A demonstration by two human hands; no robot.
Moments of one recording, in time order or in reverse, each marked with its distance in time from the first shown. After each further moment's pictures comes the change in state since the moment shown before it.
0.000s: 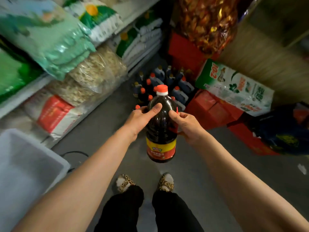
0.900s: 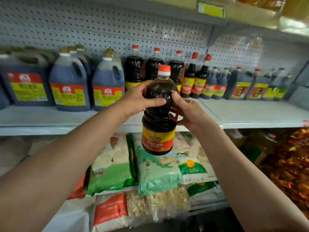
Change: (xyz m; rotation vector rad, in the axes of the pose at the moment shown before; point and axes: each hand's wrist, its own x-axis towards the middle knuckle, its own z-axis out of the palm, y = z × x) left_hand -0.164 0.367 -0.400 0.165 0.823 0.679; right_hand -0.042 -0.501 0.350 -0.260 -0.699 -0.729
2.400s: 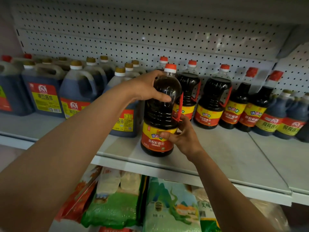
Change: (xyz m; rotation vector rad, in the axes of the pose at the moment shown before) left_hand 0.178 -0.006 -0.054 0.355 0.102 -0.196; right_hand 0.226 0.089 0.001 -0.158 -0.259 -0.251
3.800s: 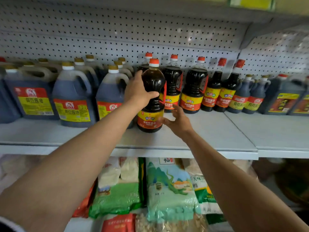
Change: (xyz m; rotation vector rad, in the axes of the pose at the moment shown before) left_hand -0.029 -0.024 0.033 0.125 0.445 0.034; right_hand -0.029 -0.024 0.014 -0.371 0.236 0.135
